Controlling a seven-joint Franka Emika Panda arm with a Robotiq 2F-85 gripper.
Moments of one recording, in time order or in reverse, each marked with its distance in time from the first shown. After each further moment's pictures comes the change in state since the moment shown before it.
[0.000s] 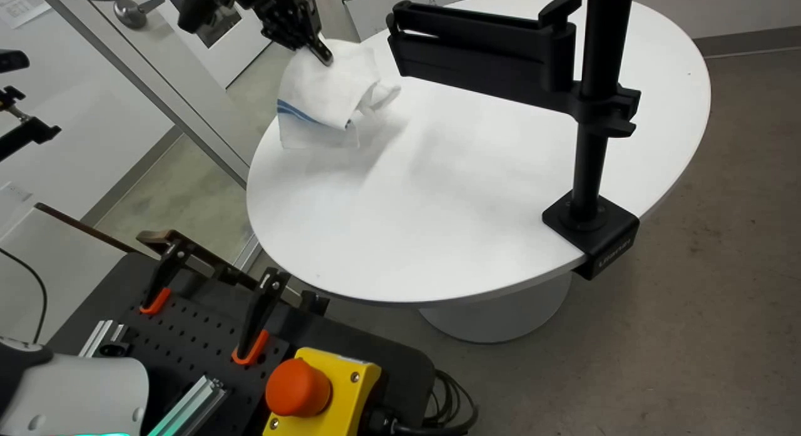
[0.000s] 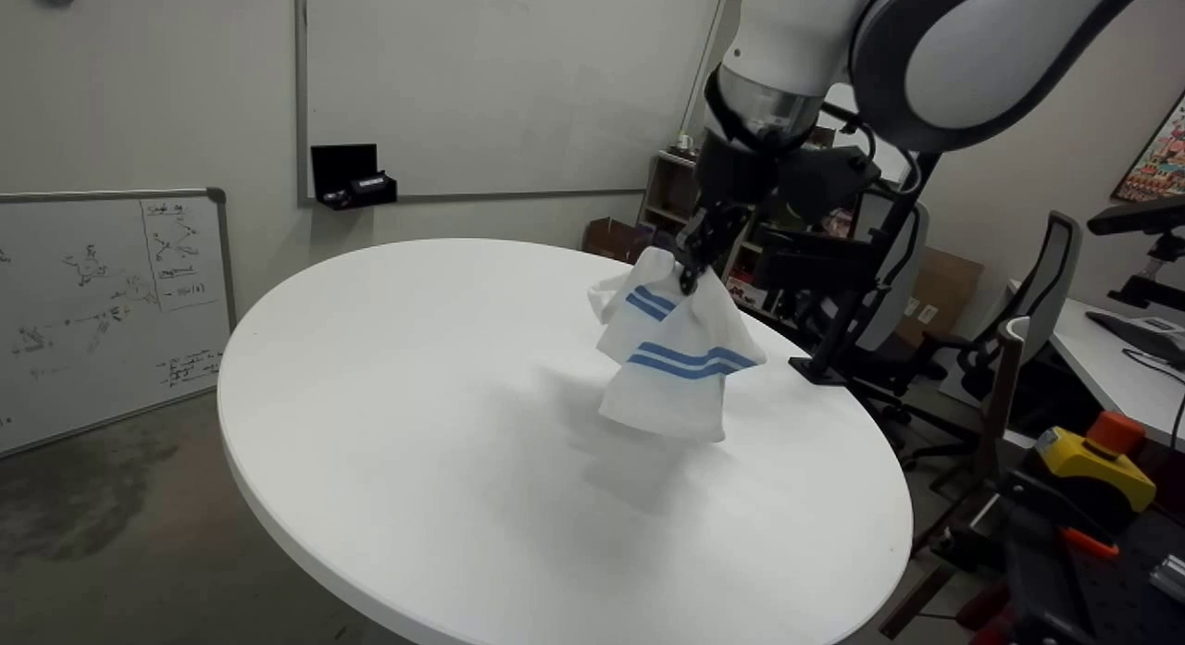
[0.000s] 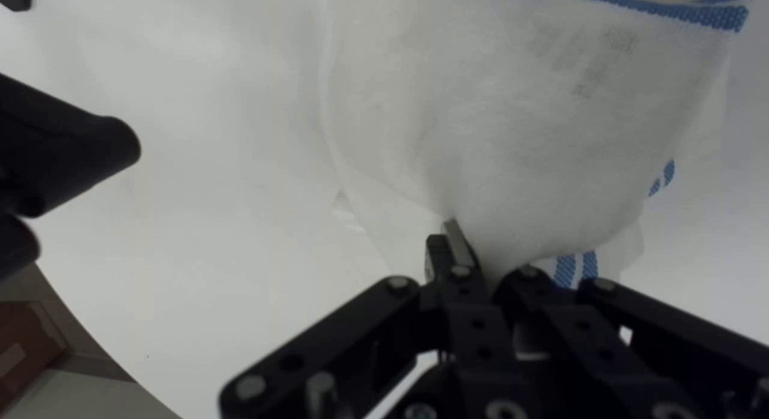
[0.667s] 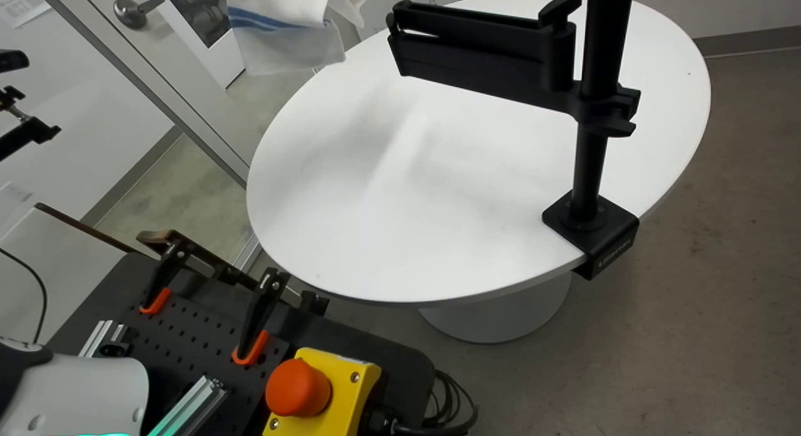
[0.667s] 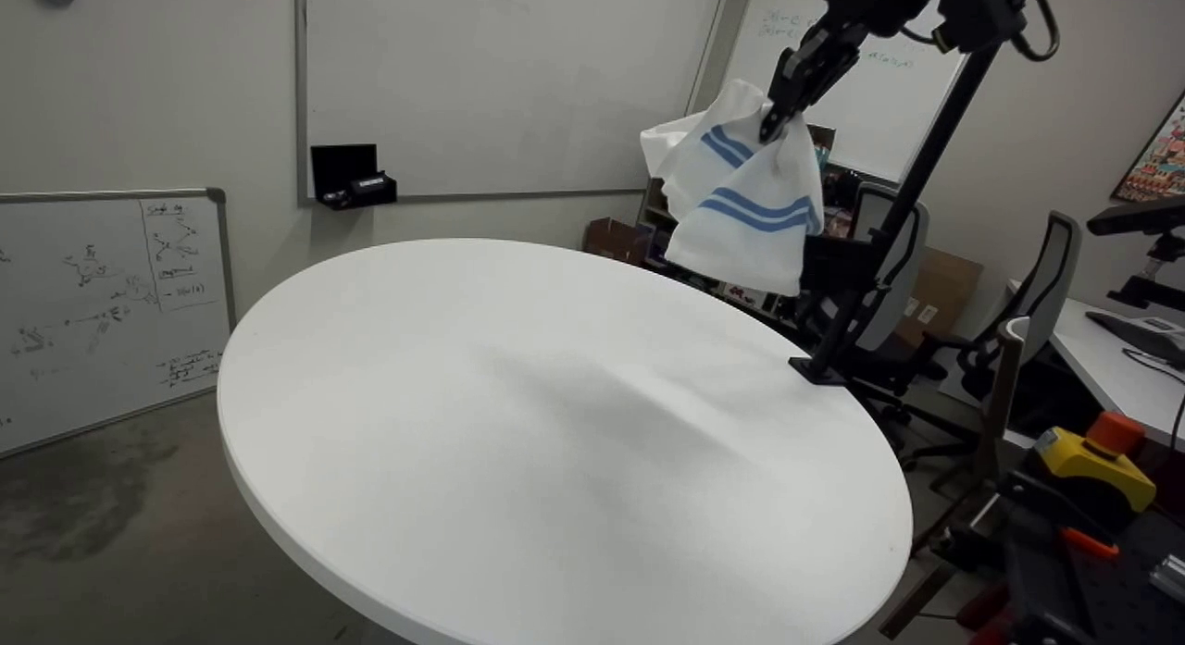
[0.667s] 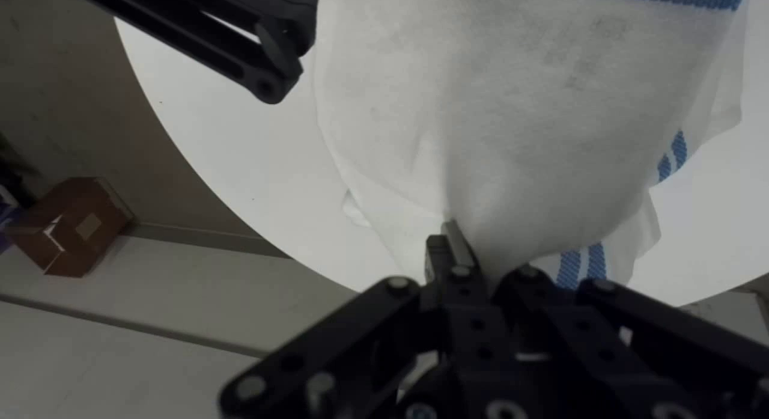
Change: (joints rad) arm -0.219 -0.455 0.147 -0.166 -0.226 -0.034 0.044
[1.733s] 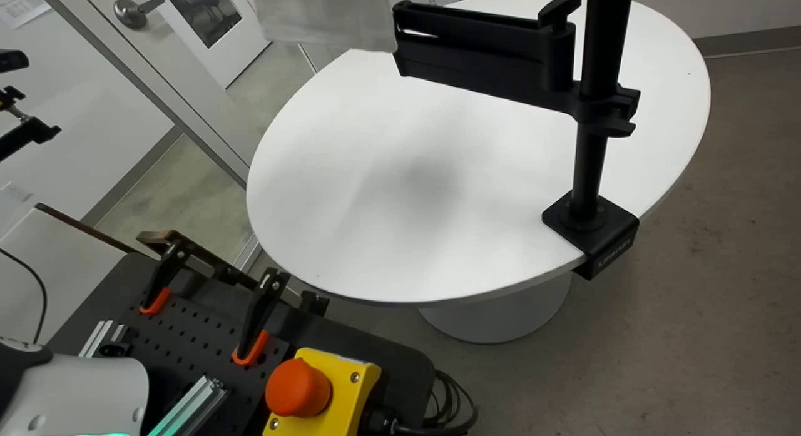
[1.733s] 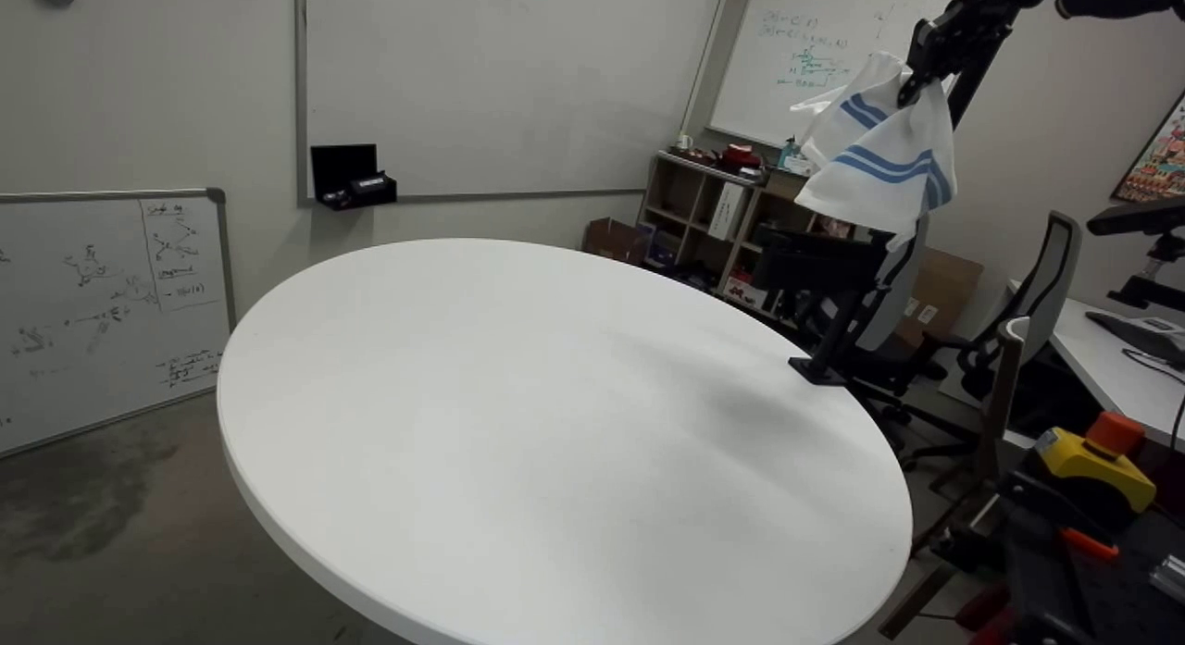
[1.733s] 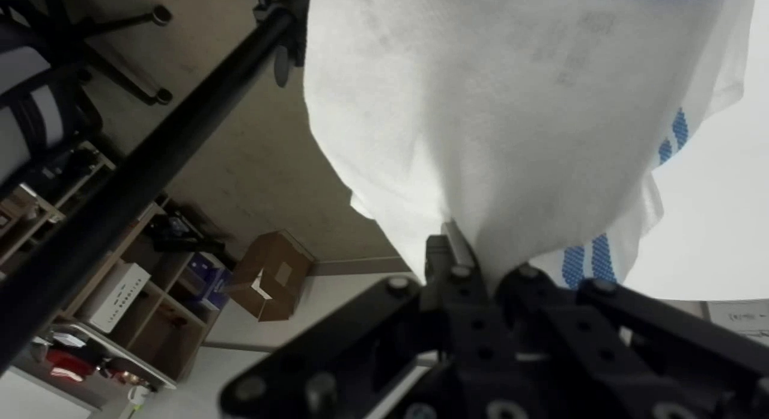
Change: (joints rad) arm -0.409 -0.250 0.097 -0.085 0.005 -0.096 -0.001
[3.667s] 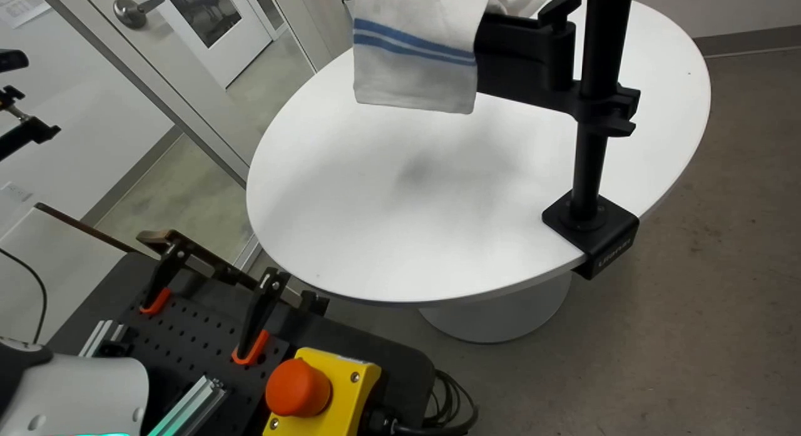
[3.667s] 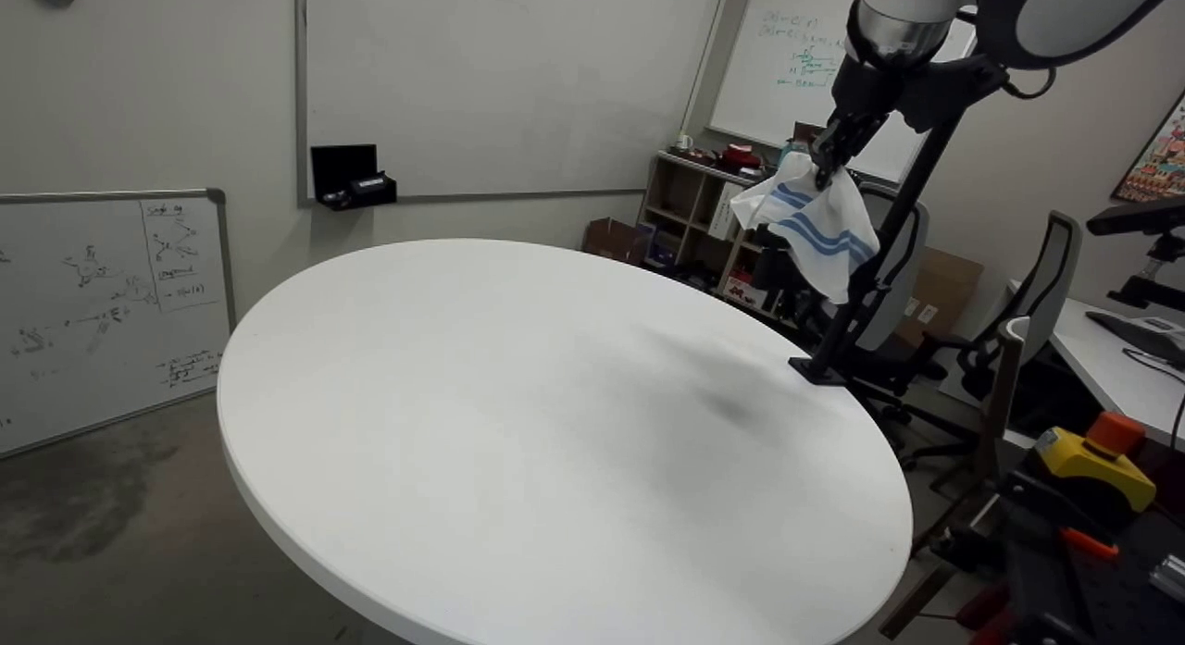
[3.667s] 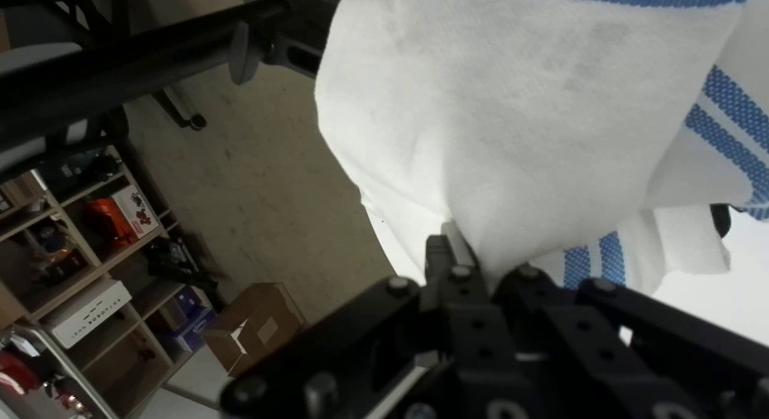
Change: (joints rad) arm 0.075 0.456 -0.058 0.249 -0.220 -0.048 0.083
